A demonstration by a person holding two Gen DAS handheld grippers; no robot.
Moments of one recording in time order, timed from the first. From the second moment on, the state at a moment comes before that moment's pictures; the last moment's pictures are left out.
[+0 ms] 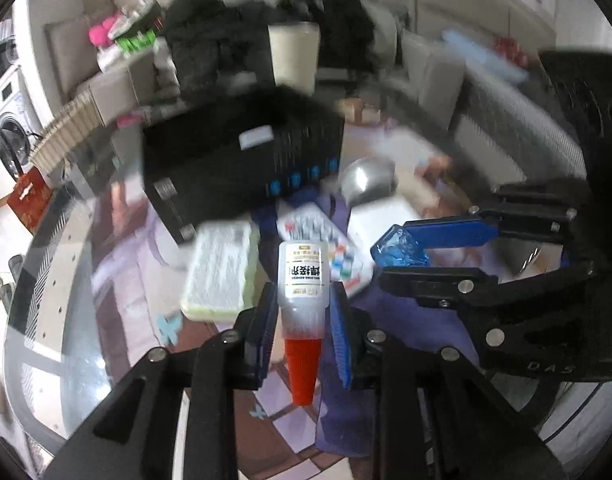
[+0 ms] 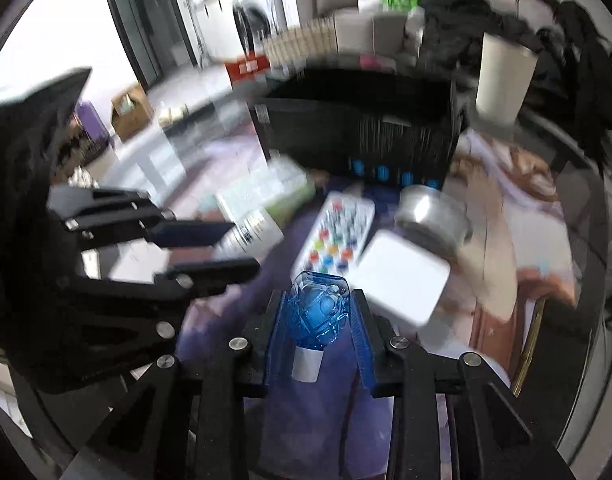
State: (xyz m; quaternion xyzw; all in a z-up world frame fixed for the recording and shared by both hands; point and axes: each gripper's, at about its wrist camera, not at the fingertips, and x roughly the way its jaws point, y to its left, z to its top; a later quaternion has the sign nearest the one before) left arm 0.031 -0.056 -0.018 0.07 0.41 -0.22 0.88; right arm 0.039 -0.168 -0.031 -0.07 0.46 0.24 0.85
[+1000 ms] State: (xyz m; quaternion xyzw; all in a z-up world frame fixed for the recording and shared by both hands) left arm 0.014 -0.003 0.073 0.00 0.17 -0.17 0.97; right arm -0.002 -0.170 0.071 -0.04 0.18 0.20 0.96
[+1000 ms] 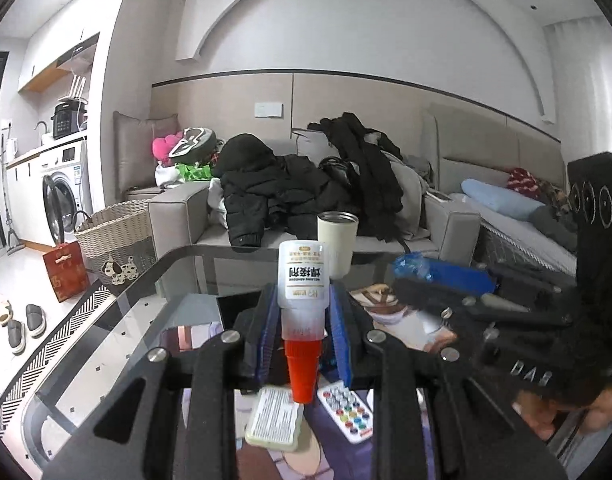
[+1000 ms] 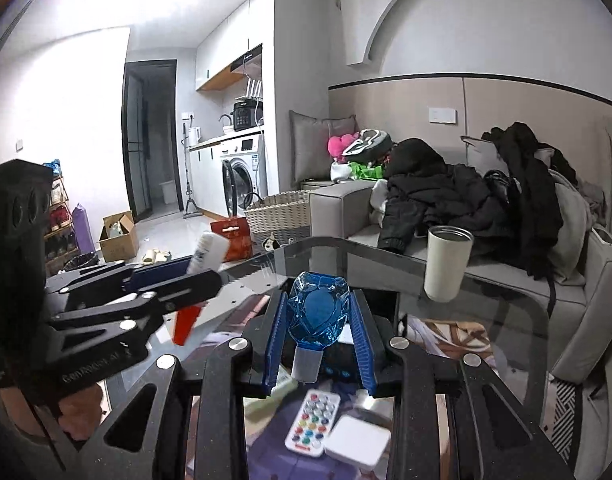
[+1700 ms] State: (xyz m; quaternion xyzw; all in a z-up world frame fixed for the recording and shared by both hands) left arm 0.111 -0.002 0.073 -0.02 0.15 -0.11 0.98; right arm 0.132 -0.150 0.075 -0.02 0.17 0.15 0.97
